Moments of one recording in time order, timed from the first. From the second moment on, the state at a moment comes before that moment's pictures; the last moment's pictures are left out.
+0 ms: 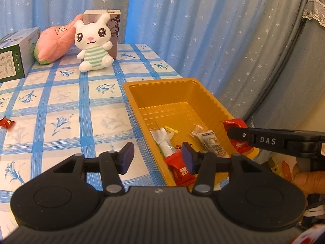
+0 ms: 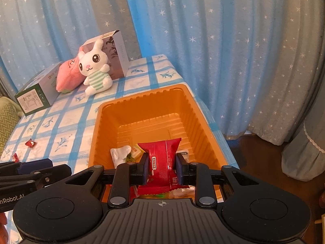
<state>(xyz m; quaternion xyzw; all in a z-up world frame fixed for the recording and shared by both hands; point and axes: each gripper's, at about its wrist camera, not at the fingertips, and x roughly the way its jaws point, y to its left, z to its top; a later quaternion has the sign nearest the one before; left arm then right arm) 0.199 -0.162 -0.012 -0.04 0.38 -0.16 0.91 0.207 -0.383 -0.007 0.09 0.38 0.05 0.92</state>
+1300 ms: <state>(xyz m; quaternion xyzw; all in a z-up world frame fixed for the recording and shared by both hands) 0.108 -0.066 0.025 -0.05 0.35 -0.10 0.93 0.135 -0.321 0.027 0.12 0.38 0.09 0.91</state>
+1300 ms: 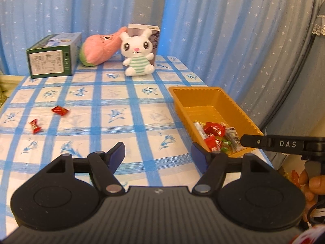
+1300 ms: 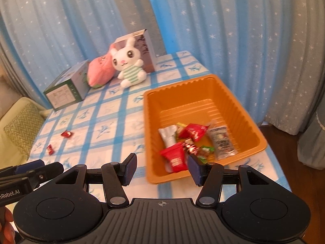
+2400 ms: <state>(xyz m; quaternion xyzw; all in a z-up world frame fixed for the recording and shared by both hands) 0.084 0.080 0.026 -0.09 0.34 0.02 0.93 0.140 -0.195 0.017 0.06 0.39 0.18 0.90</state>
